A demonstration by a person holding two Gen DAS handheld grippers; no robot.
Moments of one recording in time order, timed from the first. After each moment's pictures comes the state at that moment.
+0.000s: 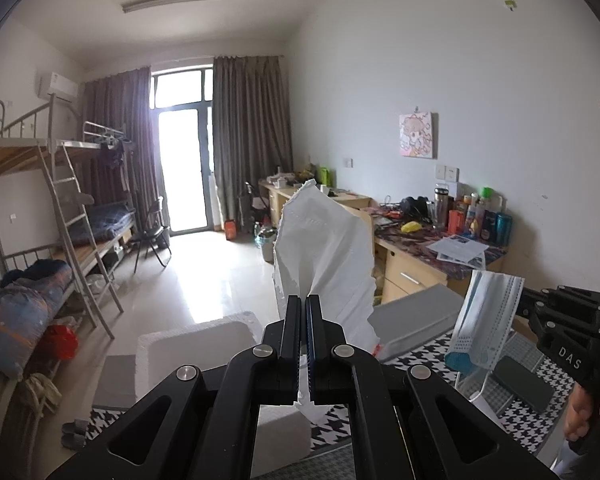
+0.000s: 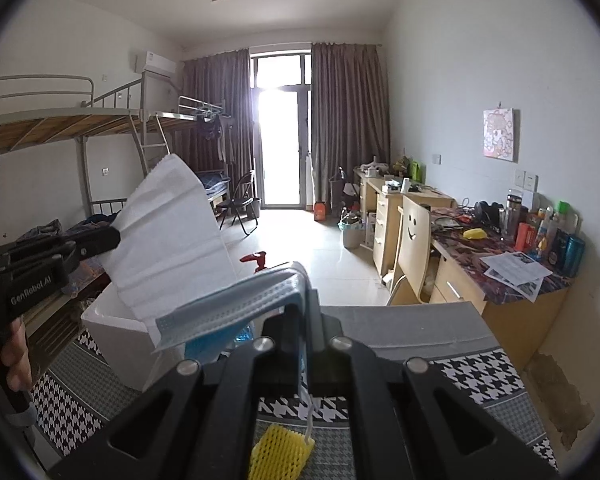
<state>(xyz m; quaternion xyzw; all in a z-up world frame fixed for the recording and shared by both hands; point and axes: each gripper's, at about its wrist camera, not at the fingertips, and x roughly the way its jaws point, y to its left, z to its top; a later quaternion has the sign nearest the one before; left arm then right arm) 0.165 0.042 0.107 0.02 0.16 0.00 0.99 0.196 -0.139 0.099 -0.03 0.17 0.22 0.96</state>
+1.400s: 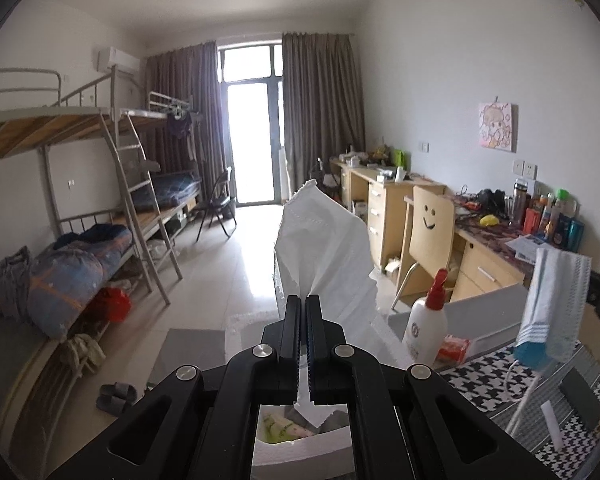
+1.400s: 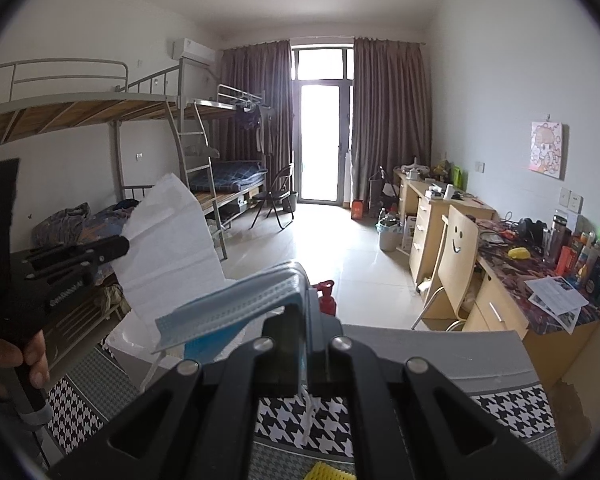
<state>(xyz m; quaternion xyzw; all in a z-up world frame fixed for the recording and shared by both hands) 0.196 0.113 0.083 -0.01 0.21 0.12 0.97 0.225 -0.078 0.115 -0.06 0.18 0.29 0.94</state>
